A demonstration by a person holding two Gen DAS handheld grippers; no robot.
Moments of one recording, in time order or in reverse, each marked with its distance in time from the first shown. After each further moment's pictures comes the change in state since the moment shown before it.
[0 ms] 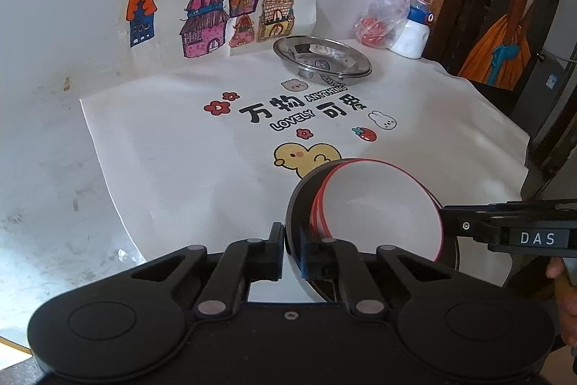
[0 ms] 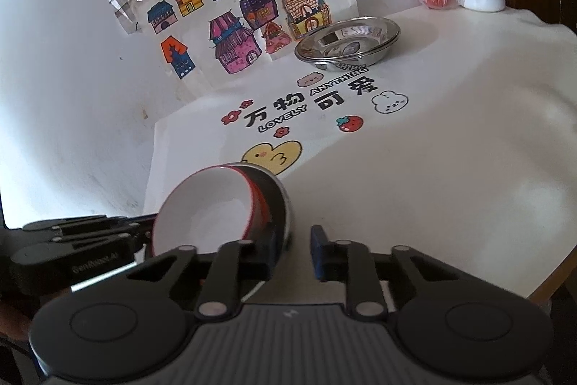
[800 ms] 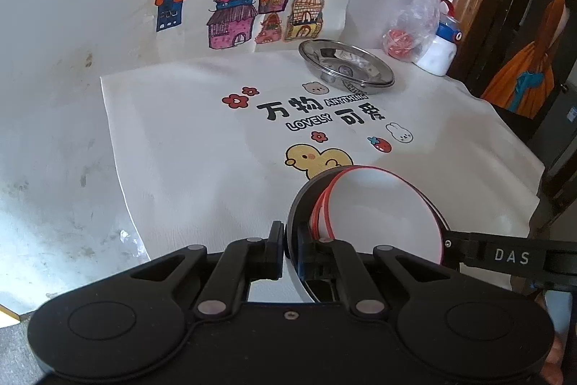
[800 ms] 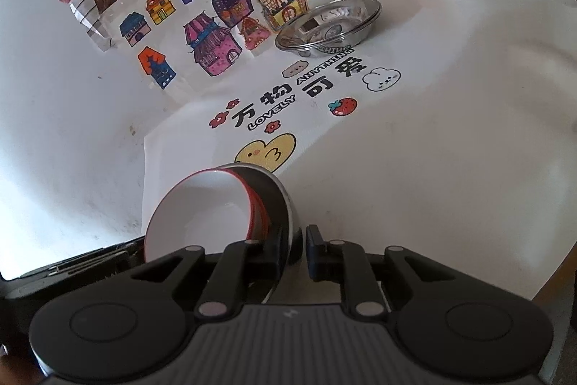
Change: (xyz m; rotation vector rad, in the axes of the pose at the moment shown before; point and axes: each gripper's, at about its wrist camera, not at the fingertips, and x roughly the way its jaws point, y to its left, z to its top) left arm 0.002 -0.004 -0.004 -0.121 -0.016 0.055; right arm 0.017 -0.006 -0.002 0.135 0.006 0.000
